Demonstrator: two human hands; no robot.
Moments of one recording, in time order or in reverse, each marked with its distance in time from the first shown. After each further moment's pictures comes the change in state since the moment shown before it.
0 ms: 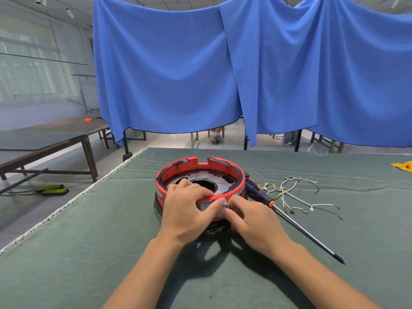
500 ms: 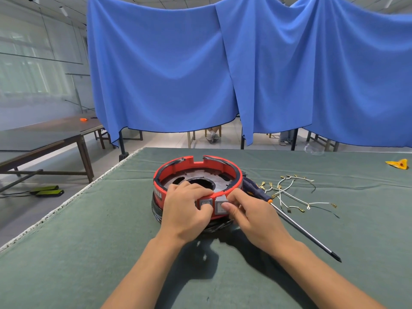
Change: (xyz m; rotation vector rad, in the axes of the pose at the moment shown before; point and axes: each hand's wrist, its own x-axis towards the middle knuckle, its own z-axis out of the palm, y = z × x) left_hand 0.003 -0.002 0.005 0.011 -0.080 -0.043; right_hand 0.000 0.001 -0.007 0.086 0.040 -0.032
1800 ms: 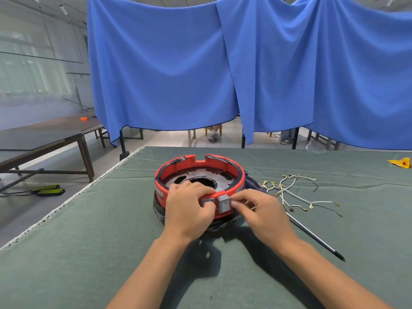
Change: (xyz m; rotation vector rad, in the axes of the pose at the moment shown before) left_hand -0.001 0.003 0.002 0.008 0.038 -0.053; right_hand 0.000 0.005 0.002 0.125 0.134 0.125
